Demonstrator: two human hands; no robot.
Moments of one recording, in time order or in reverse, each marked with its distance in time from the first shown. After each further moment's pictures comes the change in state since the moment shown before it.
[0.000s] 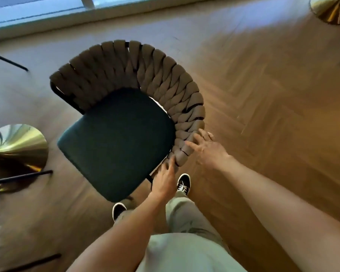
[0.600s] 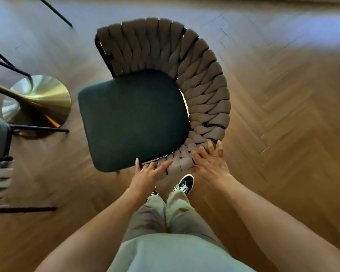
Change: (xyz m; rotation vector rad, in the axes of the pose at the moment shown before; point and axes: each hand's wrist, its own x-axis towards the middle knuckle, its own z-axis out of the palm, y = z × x) left_hand -0.016 -0.092 -0.018 0.296 0.079 0.000; right_hand 0.036 -0.045 0.003 -0.165 0.010 -0.161
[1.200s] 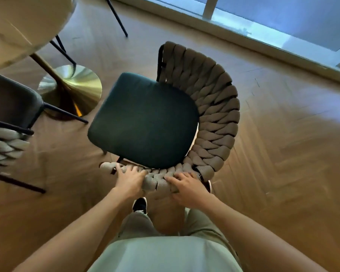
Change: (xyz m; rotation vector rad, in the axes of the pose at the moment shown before) left_hand 0.003 -0.070 -0.044 -0.101 -0.123 -0.371; right_hand 0.070 -0.054 -0.040 0.113 -0.024 -0.462
